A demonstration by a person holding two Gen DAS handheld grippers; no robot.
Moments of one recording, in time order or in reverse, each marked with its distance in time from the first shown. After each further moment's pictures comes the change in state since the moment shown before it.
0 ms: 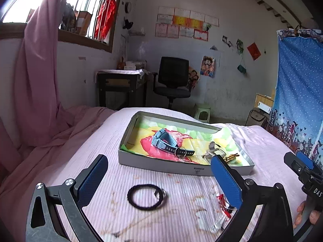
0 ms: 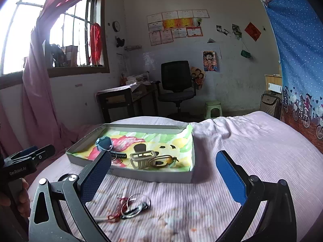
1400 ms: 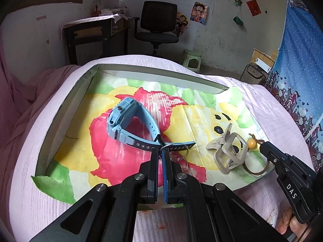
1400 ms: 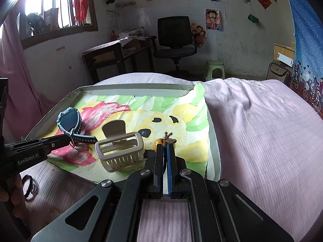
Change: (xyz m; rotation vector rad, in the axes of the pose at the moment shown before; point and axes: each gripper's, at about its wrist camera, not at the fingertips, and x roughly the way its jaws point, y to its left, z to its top) left arm 0.179 -0.035 0.012 0.048 0.434 -0.095; right arm 0.164 0.005 -0.012 -0.002 0.334 -0.023
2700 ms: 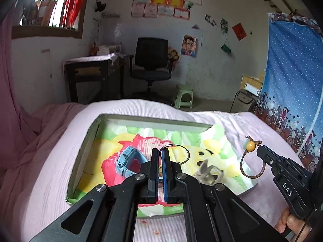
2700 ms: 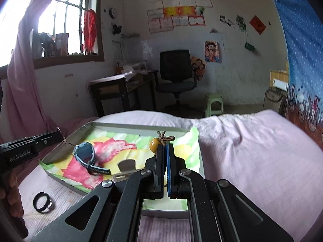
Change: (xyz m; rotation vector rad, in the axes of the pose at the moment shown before) left arm -0.062 -0.008 0.016 0.048 -0.252 -0.025; right arm -0.054 0.005 0.022 -0.007 -0.238 0.000
